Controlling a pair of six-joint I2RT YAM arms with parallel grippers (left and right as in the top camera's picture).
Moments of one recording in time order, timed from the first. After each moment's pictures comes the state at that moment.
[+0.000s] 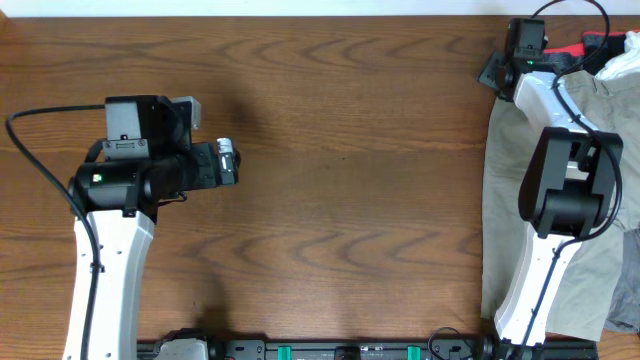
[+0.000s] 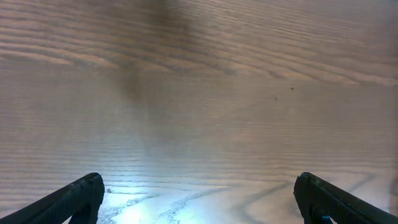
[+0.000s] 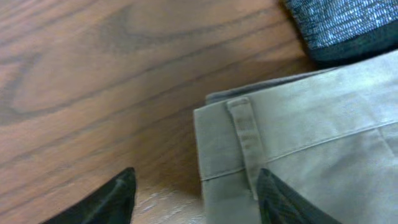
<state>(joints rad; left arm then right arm) 0.03 1.26 1.21 -1.00 0.26 -0.09 -0.10 2.33 1.78 -0.40 0.20 0.41</state>
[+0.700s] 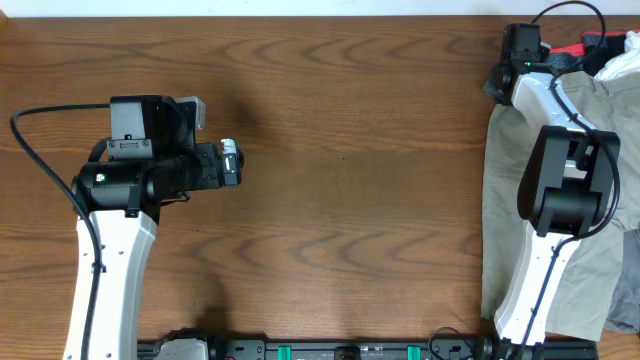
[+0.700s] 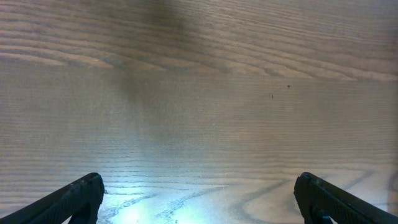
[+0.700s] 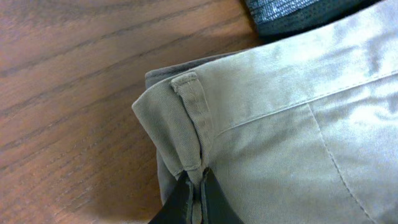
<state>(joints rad) 0.02 1.26 1.21 -1.00 0.26 -0.09 -0.10 2.35 1.78 -0.47 0.33 0.37</state>
